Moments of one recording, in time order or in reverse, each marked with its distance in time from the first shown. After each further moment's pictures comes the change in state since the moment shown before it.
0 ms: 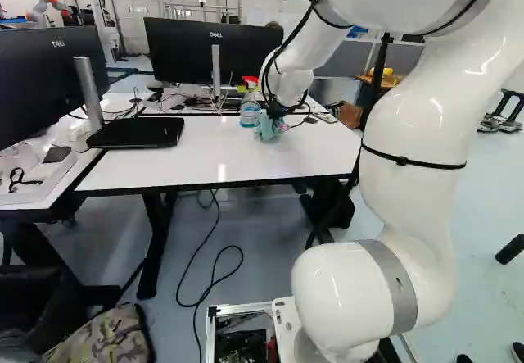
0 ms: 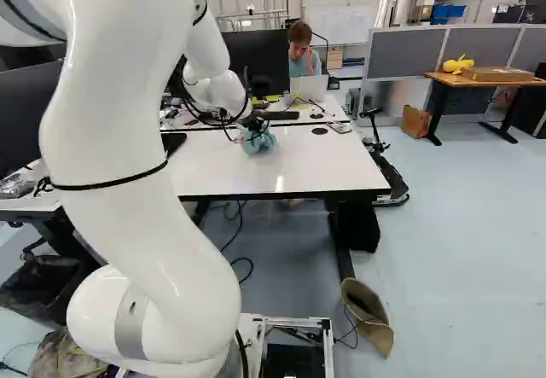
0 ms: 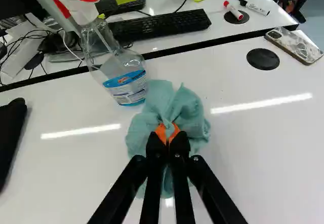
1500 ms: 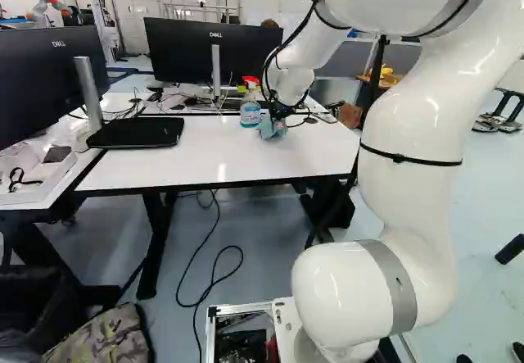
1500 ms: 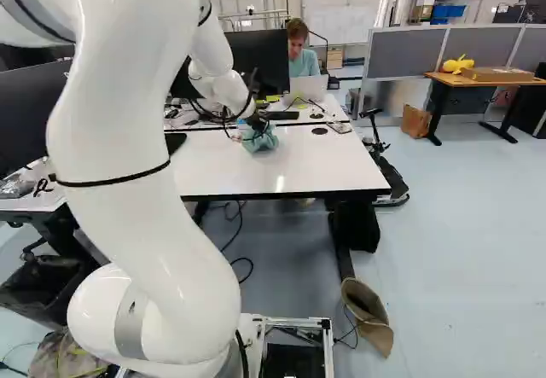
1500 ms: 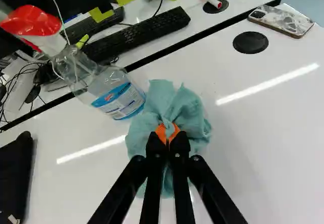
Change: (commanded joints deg) arm -1.5 -2.4 -2.8 11.5 0.0 0.0
